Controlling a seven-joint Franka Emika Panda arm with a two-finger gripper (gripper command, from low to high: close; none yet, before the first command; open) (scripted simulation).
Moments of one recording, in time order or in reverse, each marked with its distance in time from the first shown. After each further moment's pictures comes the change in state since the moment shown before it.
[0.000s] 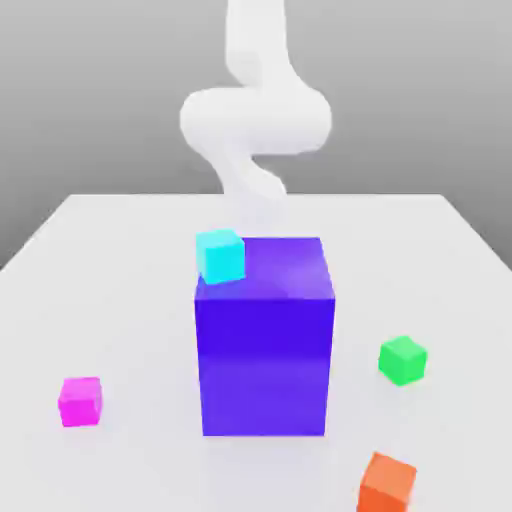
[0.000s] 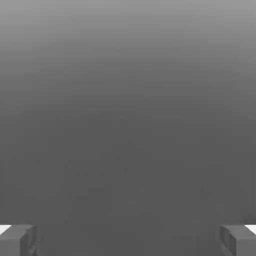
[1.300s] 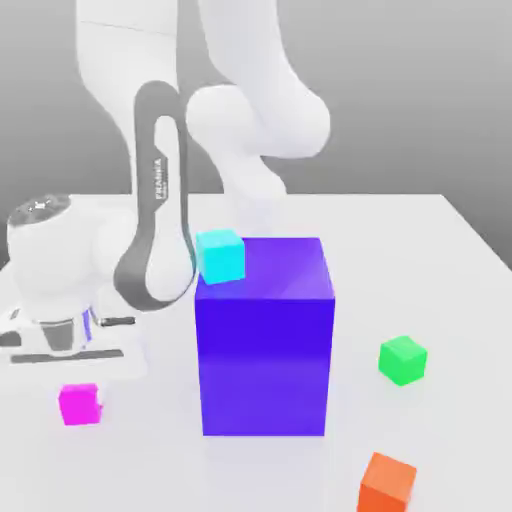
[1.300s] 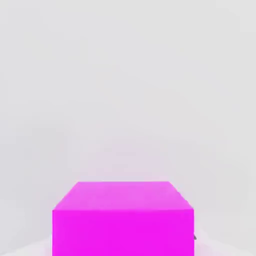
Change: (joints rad) arm -0.349 0.978 -0.179 -0.304 0.268 0.547 -0.865
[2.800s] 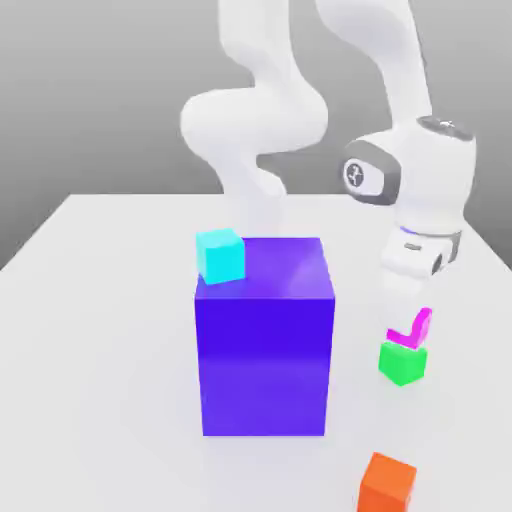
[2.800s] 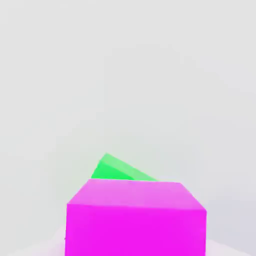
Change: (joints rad) arm 0.688 -0.265 0.616 -0.265 -0.277 0.013 0.670
